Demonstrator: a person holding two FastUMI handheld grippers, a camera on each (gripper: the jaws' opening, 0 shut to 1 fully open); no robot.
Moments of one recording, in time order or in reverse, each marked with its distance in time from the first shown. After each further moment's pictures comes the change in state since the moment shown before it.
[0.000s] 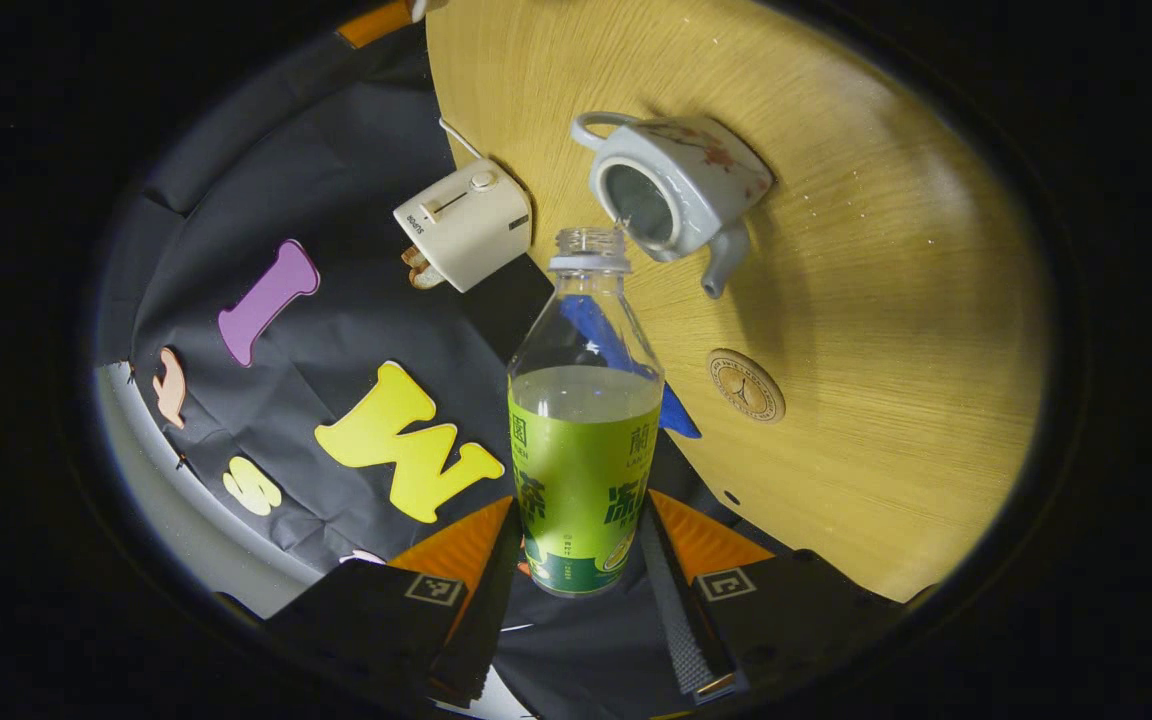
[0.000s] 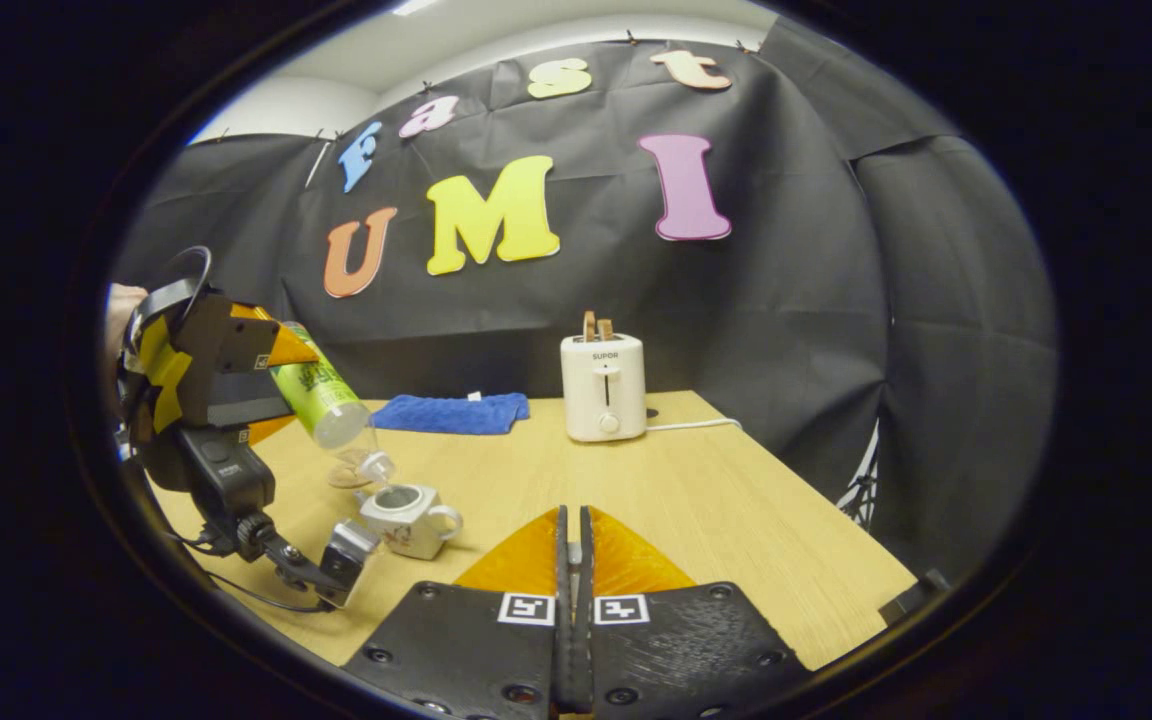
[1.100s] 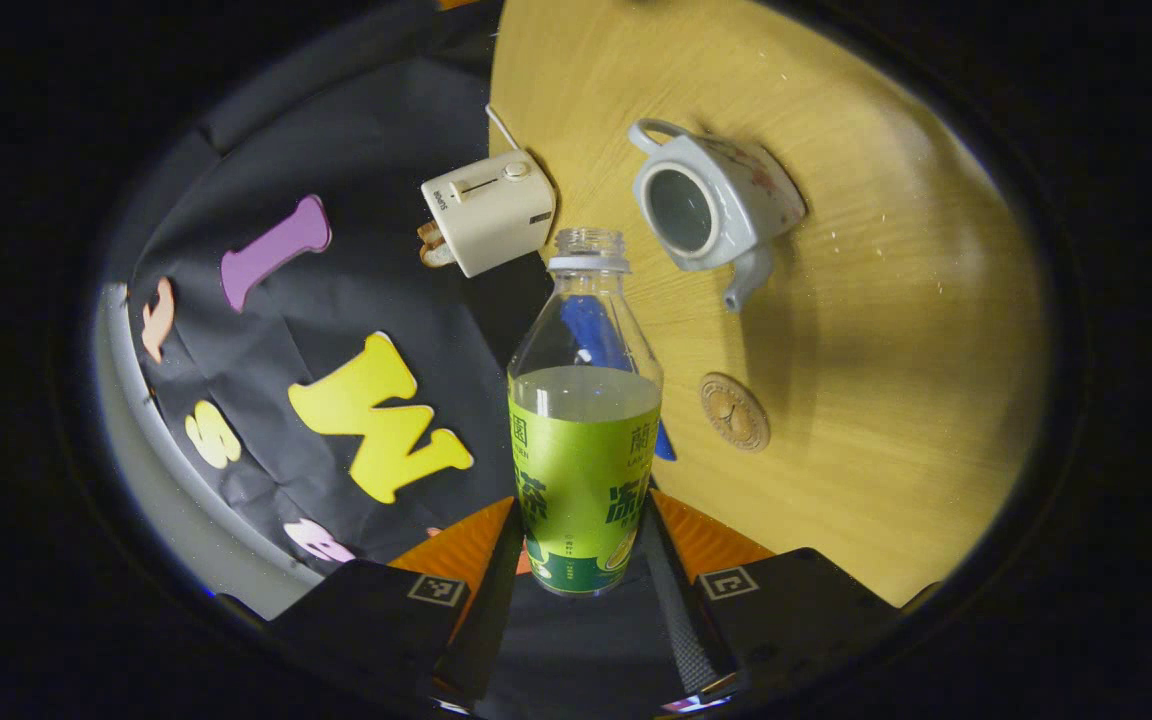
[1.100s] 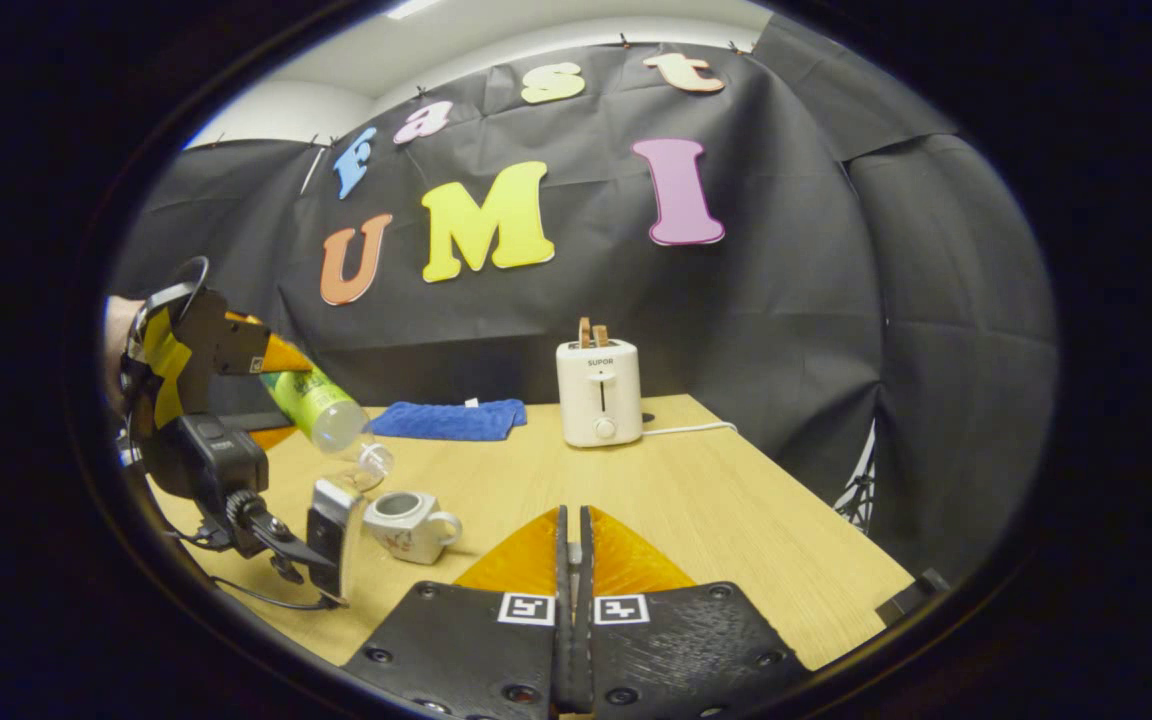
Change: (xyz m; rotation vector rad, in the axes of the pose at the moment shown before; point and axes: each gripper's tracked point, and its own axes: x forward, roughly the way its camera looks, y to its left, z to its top) left arm 0.007 -0.030 0.004 -0.331 -0.088 -0.097; right arm -0.005 -0.002 0.006 0.013 -0.021 -0.010
